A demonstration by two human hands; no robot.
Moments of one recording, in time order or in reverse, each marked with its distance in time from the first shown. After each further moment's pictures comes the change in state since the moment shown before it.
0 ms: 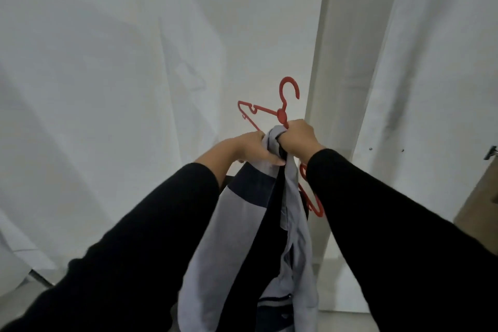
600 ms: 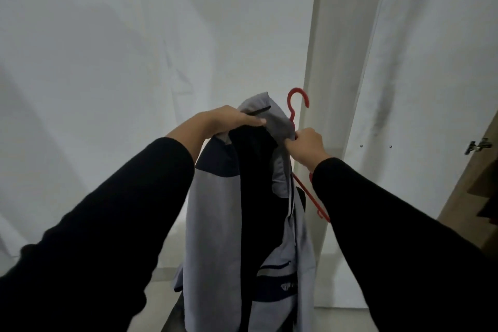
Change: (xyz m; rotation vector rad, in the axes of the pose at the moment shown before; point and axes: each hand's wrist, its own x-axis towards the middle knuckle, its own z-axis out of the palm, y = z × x) left_hand -0.058 0.006 -0.056 -0.301 0.209 -0.150; right_hand -0.048 0.028 -0.016 0.062 0.017 -0.103
